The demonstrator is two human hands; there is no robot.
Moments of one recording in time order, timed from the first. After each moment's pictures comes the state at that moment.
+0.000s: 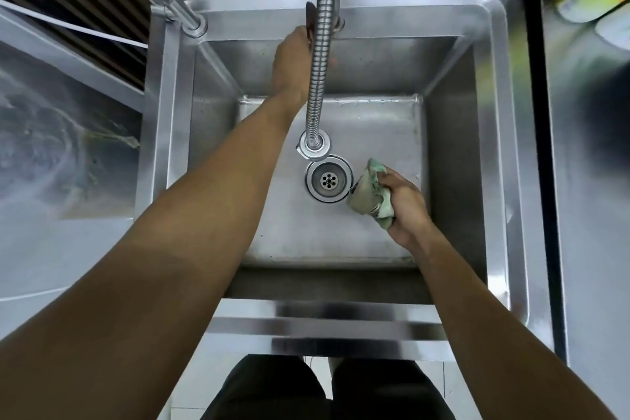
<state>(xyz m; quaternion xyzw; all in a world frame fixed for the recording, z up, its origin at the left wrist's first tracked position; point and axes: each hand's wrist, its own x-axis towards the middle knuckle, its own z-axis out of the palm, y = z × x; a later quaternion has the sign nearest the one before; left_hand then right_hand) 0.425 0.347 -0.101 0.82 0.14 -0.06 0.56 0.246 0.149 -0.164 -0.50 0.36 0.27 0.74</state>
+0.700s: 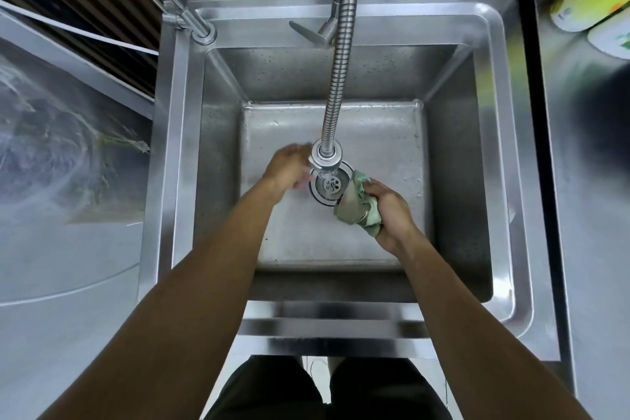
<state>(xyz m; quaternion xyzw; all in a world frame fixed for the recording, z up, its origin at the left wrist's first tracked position) 0.298 0.380 -0.148 0.72 0.27 -0.29 0.57 0.234 0.180 -0.163 -0.49 0.35 0.30 0.74</state>
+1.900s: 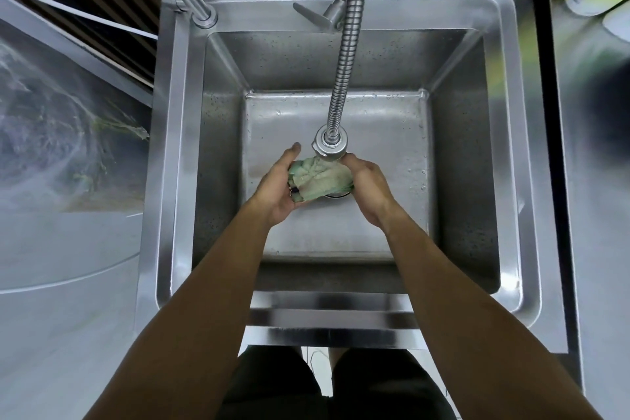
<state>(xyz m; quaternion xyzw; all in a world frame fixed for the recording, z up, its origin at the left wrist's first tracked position) 0.249 0.396 -0.179 0.47 0.37 -0.30 0.74 0.258 0.218 -0.157 -0.63 0.22 0.31 0.68</state>
